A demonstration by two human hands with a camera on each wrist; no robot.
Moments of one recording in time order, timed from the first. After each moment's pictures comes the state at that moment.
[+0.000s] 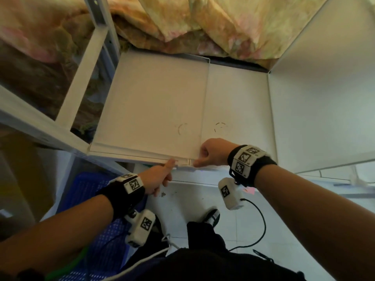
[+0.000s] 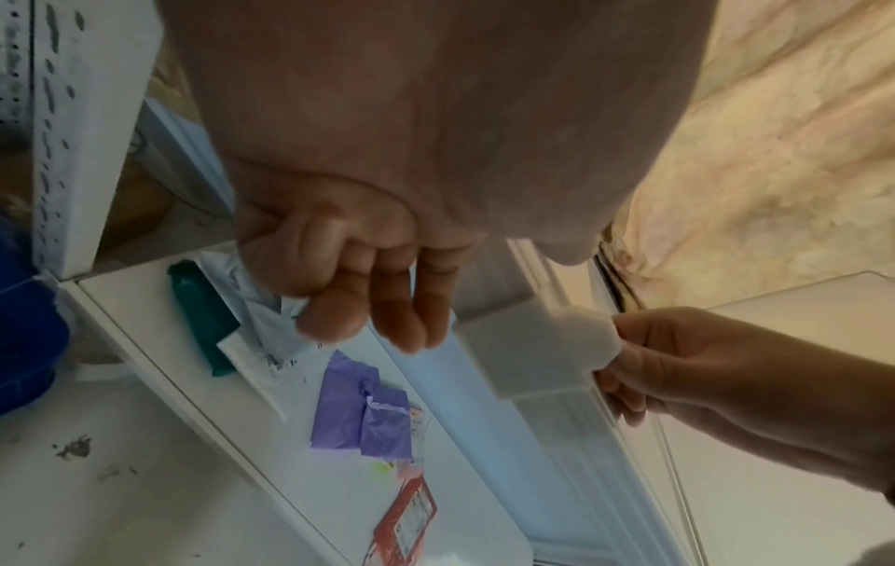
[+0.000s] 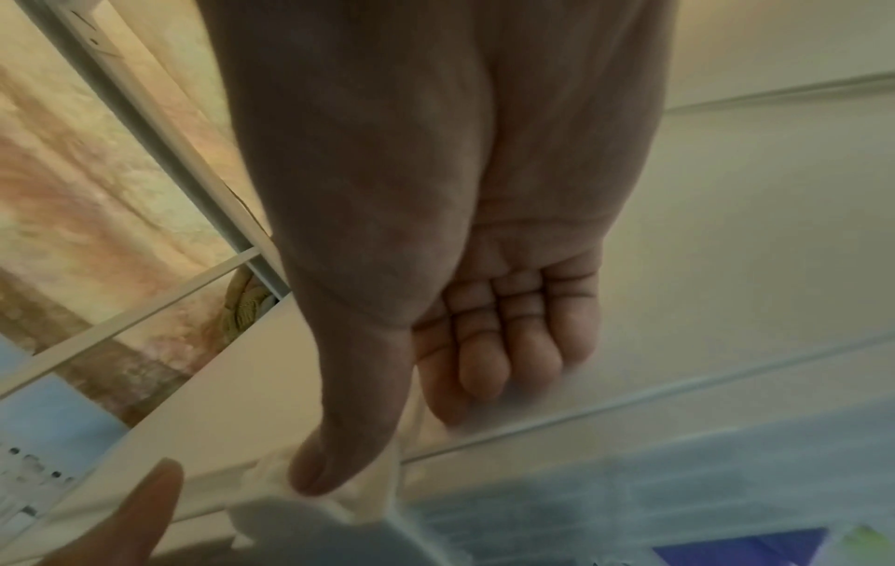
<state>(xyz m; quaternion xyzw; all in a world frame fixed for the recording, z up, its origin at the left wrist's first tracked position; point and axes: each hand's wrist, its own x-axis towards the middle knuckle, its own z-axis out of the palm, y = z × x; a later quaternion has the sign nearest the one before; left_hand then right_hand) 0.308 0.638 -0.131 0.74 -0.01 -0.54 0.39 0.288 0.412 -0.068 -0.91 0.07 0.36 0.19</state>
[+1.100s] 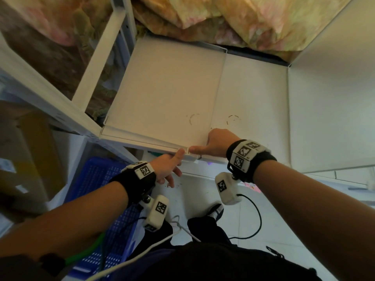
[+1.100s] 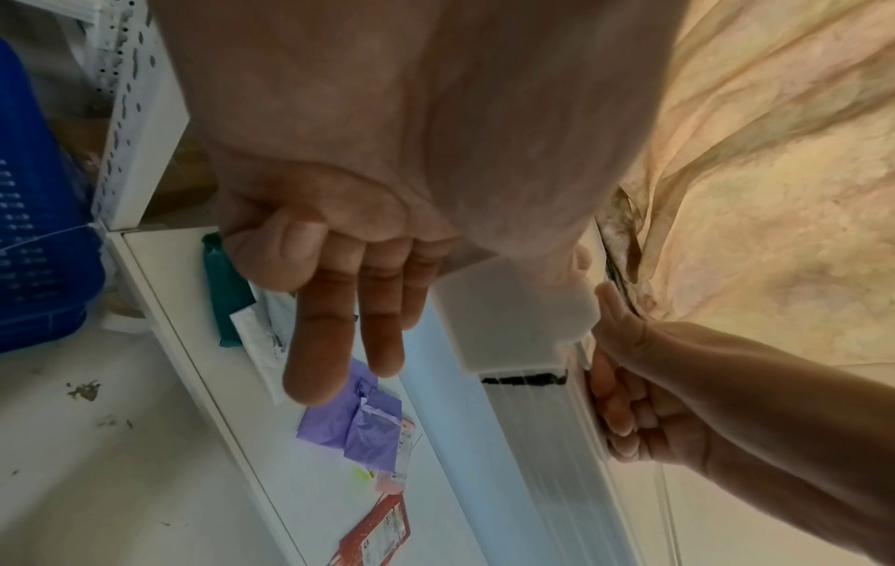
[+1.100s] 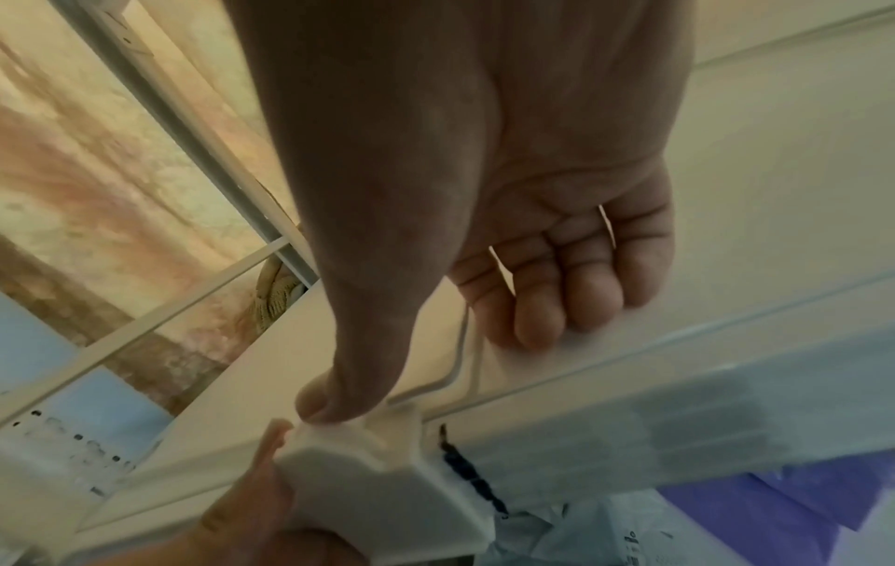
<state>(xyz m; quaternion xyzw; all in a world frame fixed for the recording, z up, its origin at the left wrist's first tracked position) 0.301 0.635 -0.129 0.73 0.03 -0.54 0.42 0.295 0.433 -0.071 -0.92 0.11 0.33 0.17</state>
